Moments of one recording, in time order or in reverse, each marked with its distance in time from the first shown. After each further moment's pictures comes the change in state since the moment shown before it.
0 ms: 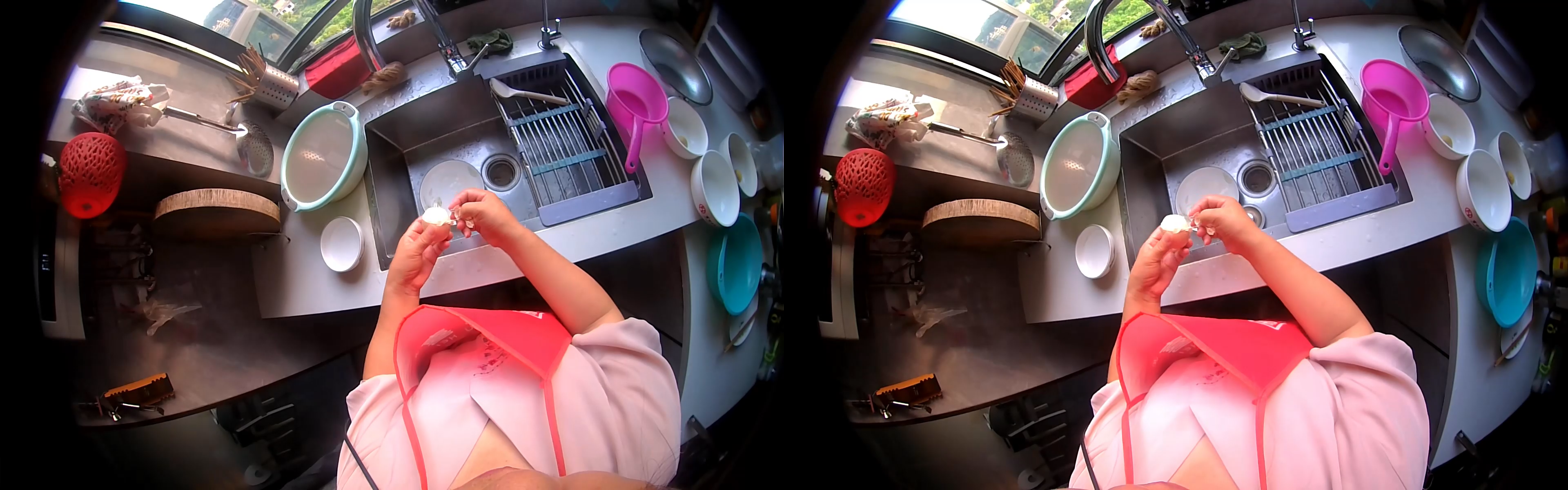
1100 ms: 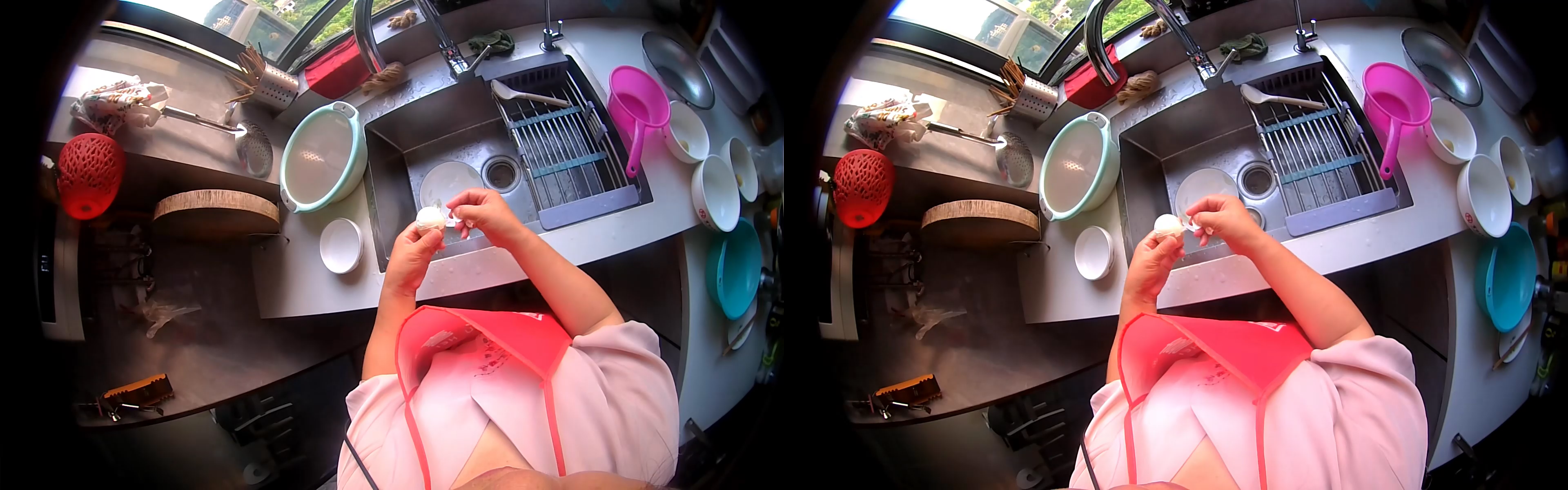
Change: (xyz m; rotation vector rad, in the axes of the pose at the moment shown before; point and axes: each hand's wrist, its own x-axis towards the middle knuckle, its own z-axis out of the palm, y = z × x) left_hand 0.003 0.003 -0.003 0.157 0.004 0.074; right_hand -0.006 -0.013 0.007 -0.105 -0.003 -0.074
